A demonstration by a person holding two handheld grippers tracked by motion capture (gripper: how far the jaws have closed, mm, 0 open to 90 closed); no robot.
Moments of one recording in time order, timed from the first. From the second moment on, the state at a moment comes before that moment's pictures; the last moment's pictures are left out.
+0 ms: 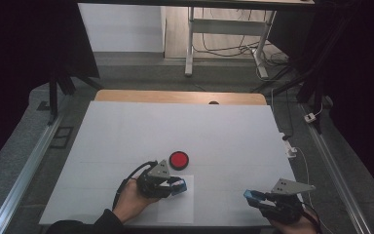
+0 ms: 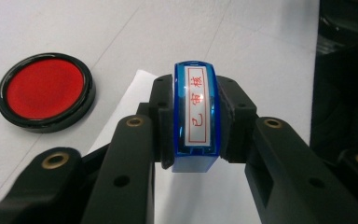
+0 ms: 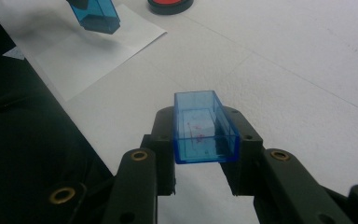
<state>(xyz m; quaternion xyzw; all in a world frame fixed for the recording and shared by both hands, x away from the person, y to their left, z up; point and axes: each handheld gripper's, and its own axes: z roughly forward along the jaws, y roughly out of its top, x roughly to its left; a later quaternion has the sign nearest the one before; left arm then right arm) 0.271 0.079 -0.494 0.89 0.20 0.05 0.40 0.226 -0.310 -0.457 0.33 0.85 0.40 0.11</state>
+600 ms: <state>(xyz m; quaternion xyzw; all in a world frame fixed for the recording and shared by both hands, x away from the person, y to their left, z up) 0.273 0.074 -0.507 0.91 0.19 0.07 0.37 0.226 -0.310 -0.457 0.33 0.85 0.40 0.11</state>
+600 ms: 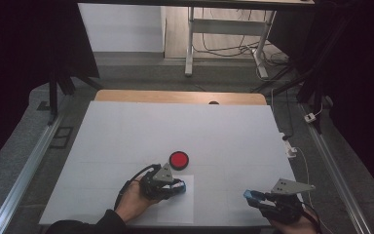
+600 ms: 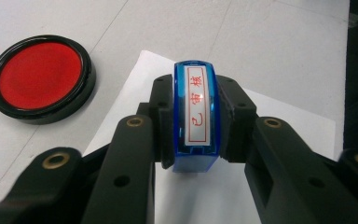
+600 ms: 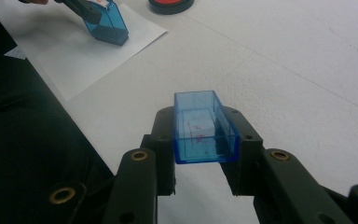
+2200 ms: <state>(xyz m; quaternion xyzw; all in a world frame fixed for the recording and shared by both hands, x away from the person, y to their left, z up) 0.278 0.073 -0.507 0.90 0.22 0.04 0.36 0.227 -0.308 -0.458 0.33 0.85 0.39 0.11</state>
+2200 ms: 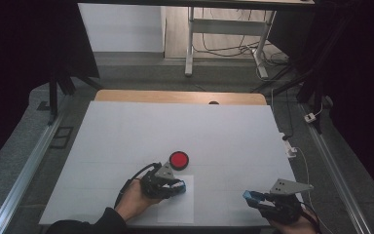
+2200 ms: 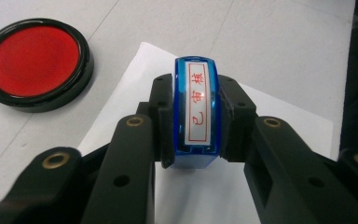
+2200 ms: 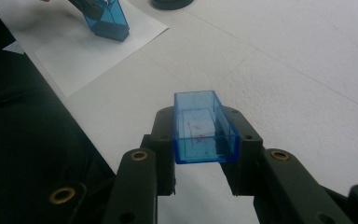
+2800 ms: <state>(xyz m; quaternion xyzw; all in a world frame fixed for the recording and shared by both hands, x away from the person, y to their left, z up) 0.281 0.075 -0.508 0.90 0.23 0.03 0.37 0.227 -0.307 -0.458 0.33 0.86 0.39 0.11</state>
